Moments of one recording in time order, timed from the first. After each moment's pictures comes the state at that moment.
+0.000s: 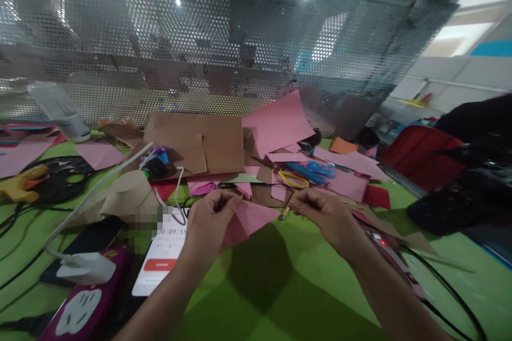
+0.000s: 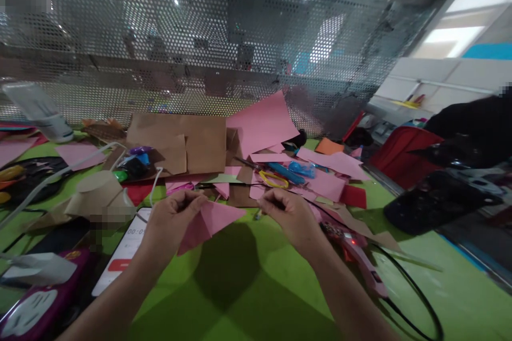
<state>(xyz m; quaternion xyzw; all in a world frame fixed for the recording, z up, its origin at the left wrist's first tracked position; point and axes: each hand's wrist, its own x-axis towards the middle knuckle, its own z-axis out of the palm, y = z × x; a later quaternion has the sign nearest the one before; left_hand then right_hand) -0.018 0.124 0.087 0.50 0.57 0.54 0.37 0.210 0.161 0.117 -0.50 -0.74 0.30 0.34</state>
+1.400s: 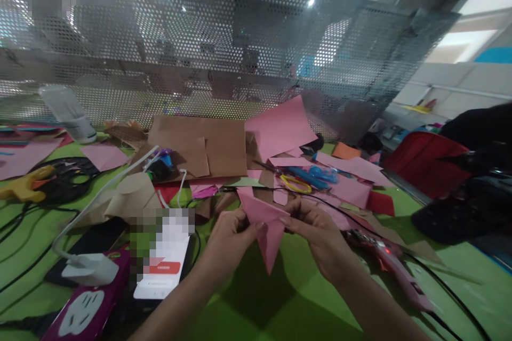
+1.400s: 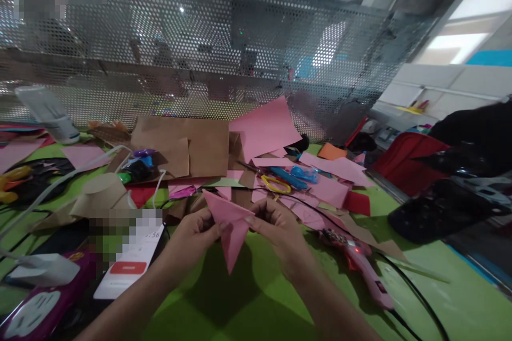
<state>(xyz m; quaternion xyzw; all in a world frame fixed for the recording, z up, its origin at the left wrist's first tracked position) 0.005 0.118 0.076 0.50 0.41 0.51 0.56 0.186 0.146 0.099 -0.43 -0.56 0.55 0.45</state>
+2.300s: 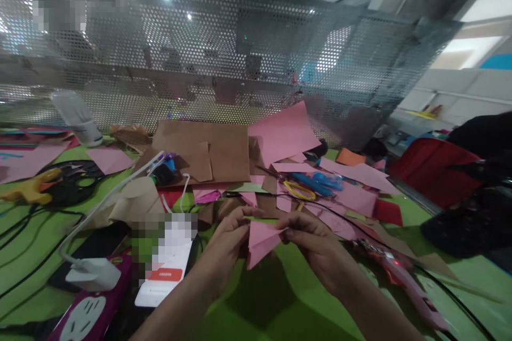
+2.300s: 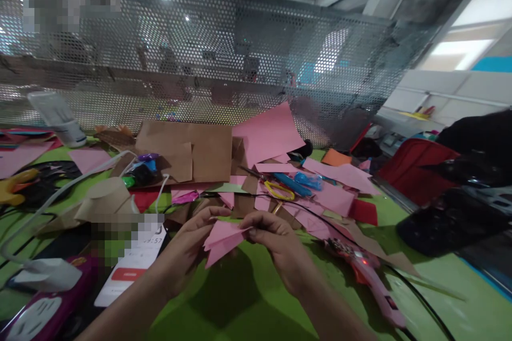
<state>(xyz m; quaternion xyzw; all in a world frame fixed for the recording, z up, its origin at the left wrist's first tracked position) 0.001 0.114 0.086 0.32 0.35 0.52 0.71 0.183 0.146 0.094 -0.40 -0.55 0.60 0.43</state>
